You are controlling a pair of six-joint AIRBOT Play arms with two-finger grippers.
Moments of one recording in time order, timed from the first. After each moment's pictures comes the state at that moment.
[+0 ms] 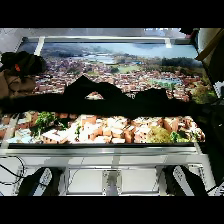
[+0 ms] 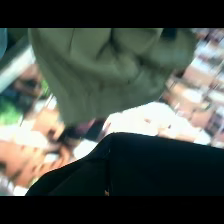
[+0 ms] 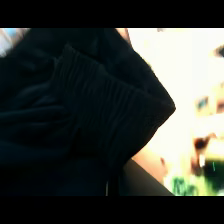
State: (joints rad) left arm 0.45 -0.79 0.76 1.93 -0.71 -1.88; right arm -0.59 -0.84 0.67 -1.08 1.01 1.25
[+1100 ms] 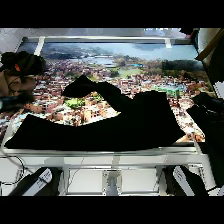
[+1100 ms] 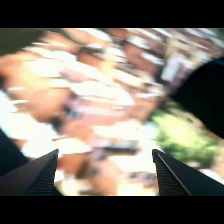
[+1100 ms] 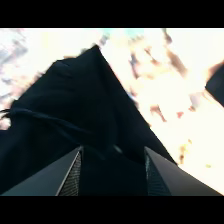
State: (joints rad) left arm 0.35 -1.04 0.90 1.32 -0.76 -1.57; right arm -0.54 -0.85 0.89 -1.09 1.02 1.41
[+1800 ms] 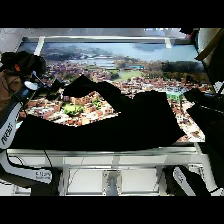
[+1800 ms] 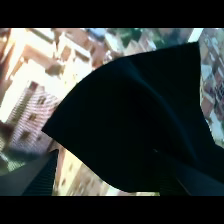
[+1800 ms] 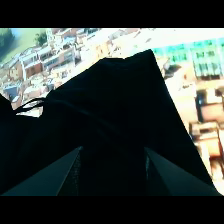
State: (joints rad) left arm 0.17 -1.60 1.16 0.86 -0.61 -1.61; right arm -0.42 -0.86 0.91 -1.05 0.99 1.35
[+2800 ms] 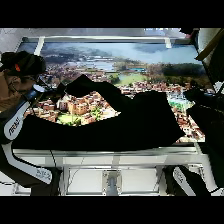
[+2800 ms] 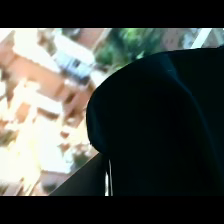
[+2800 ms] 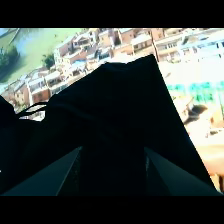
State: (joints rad) left arm 0.13 -1.71 1.18 0.83 -0.52 -1.59; right arm -0.42 -0.86 0.91 -1.04 0.98 1.35
